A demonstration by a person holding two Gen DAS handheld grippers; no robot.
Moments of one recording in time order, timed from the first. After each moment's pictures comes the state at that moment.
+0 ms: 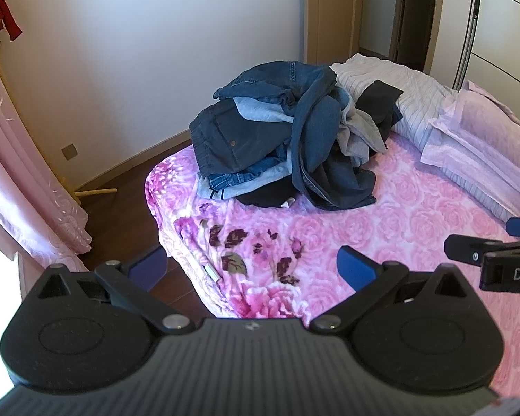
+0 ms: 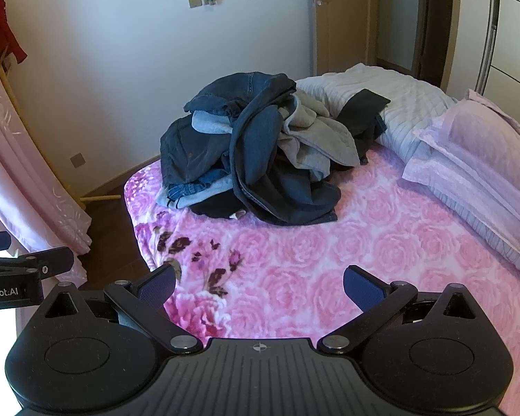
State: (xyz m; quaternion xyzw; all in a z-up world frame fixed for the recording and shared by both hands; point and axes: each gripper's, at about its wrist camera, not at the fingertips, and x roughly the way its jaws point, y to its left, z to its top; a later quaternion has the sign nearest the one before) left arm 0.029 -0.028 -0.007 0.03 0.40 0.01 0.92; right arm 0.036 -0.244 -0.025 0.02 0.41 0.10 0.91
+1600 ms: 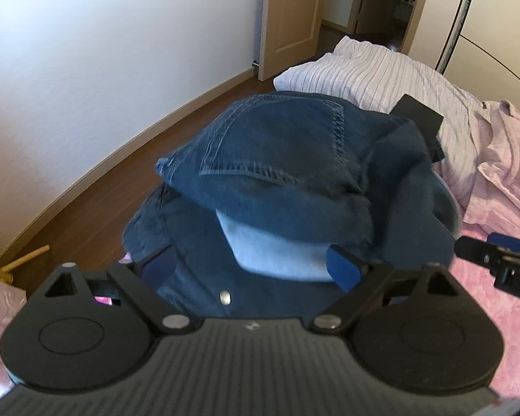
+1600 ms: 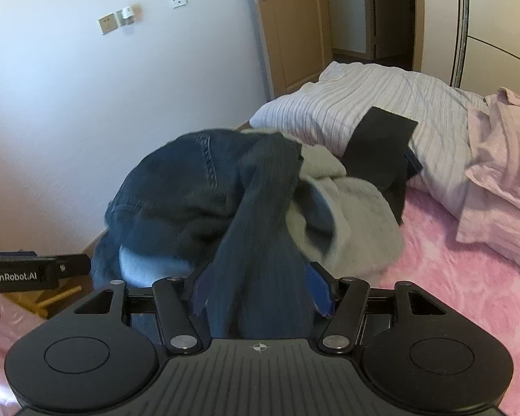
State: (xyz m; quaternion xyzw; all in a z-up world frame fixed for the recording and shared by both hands) left arm 0.540 0.014 -0.076 0.05 0.45 -0.12 0.88; right arm 0.459 -0.180 -0.099 0.10 0.40 -0.03 0.91
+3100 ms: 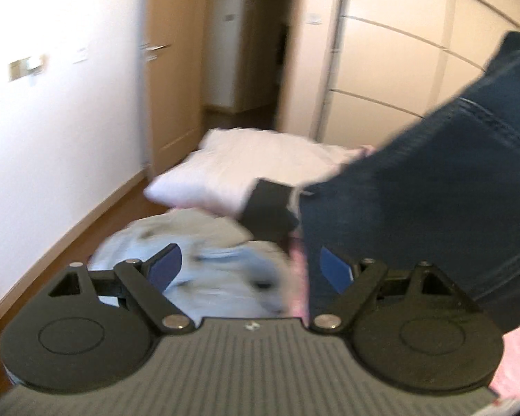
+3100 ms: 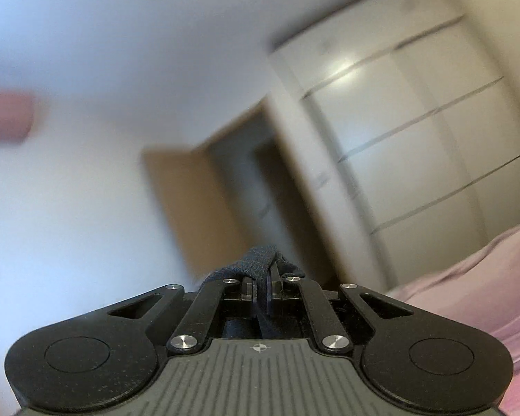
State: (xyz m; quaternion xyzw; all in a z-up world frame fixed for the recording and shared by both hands) left arm 0.418 -0.091 0.050 0.06 0.29 -0.35 0.89; right arm 0.176 -0.270 0.140 0.19 -0.10 -0.23 0.95
